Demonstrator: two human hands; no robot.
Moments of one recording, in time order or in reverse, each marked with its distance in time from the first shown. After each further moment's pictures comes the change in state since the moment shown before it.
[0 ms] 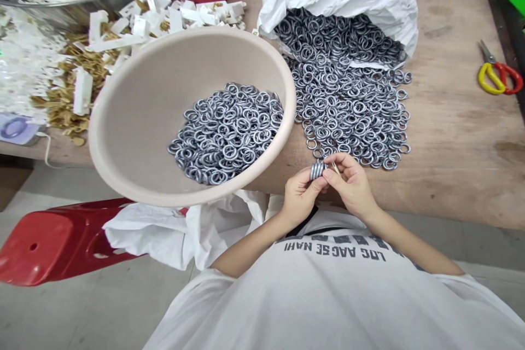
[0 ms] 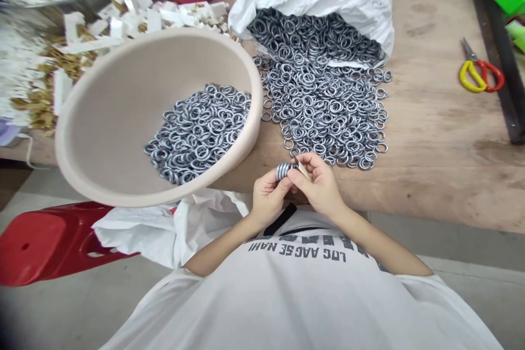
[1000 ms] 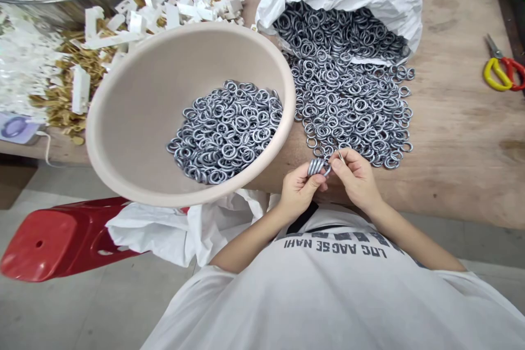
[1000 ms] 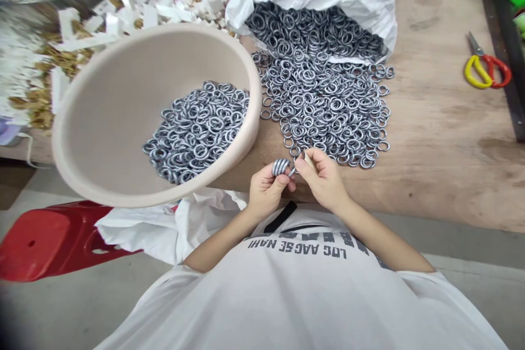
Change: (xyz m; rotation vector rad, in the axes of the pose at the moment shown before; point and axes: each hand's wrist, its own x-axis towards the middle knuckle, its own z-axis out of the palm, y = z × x) left_hand 0.010 0.000 -0.008 -0.046 -0.045 0.006; right_hand 0.009 -0.001 -0.020 -0.331 0.016 -0.209
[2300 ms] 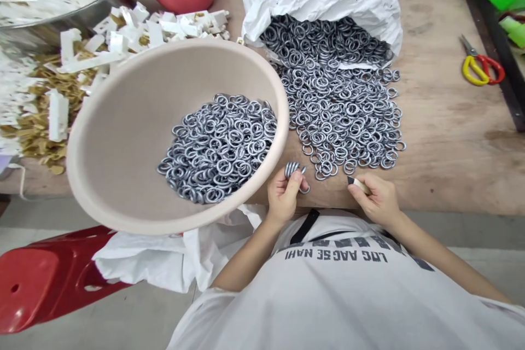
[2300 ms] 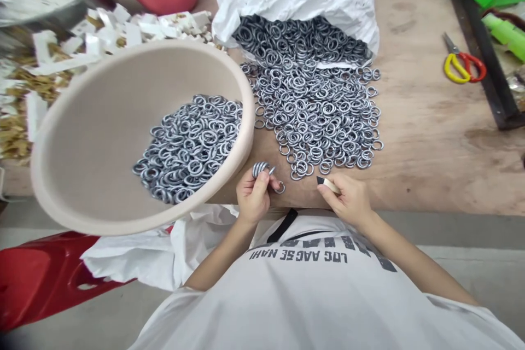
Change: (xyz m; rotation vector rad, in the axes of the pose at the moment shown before) left_hand 0.002 -0.029 -0.024 -0.123 0.238 -0.062; right_hand -0.046 0.032 -0.046 -0.735 0.069 -0.223
